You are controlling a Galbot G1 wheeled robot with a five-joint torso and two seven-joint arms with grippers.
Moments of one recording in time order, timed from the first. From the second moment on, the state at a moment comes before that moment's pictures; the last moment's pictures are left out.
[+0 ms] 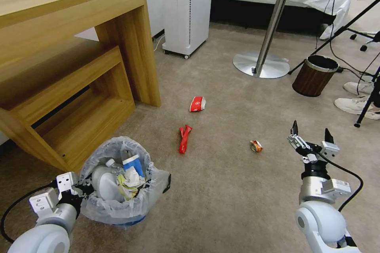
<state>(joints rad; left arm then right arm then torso) 1.65 -1.24 -0.83 -2.28 -0.79 0.66 -0.35 -1.45 1.19 0.62 2.00 0.39 0.24 0.34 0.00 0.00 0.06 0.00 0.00</state>
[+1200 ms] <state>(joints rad) 1.60 -1.14 -0.83 -2.22 -0.91 0.70 -0.39 -1.47 1.23 0.63 2.03 0.36 0.25 0.31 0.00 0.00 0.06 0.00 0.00</state>
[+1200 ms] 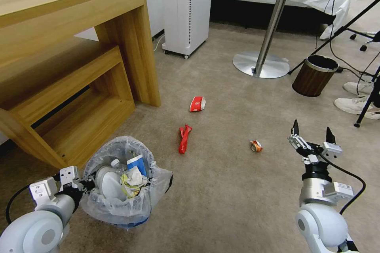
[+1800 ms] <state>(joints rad) 1.60 -1.16 -0.82 -2.22 -0.89 0.69 -0.38 -1.47 1.23 0.64 2.02 0.36 0.26 0.30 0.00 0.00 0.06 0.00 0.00</state>
